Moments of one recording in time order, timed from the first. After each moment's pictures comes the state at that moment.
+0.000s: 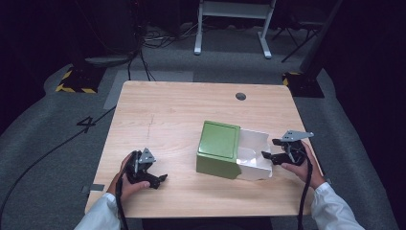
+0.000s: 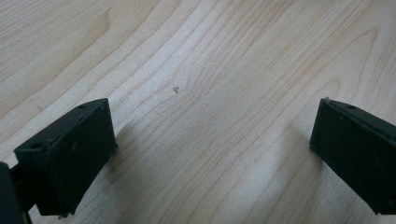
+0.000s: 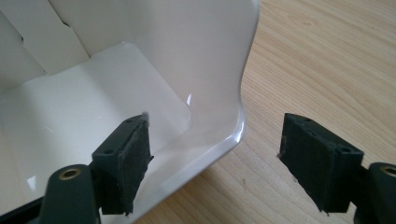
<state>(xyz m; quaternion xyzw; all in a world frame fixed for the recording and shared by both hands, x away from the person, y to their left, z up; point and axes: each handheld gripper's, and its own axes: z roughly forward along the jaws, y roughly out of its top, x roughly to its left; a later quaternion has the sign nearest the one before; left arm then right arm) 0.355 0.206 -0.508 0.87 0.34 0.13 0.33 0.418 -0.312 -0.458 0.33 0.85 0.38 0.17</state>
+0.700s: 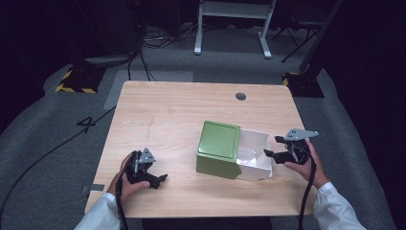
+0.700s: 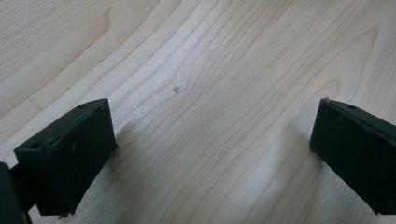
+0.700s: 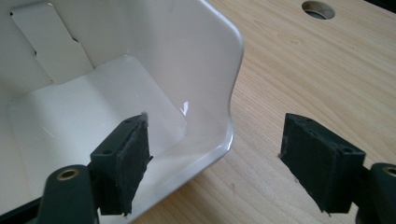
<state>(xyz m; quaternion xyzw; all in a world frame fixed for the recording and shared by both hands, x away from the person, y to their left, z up) 0.355 0.206 -0.508 0.87 0.34 0.13 0.33 0.414 -0.316 -0.444 0.32 0.85 0.38 0.19</state>
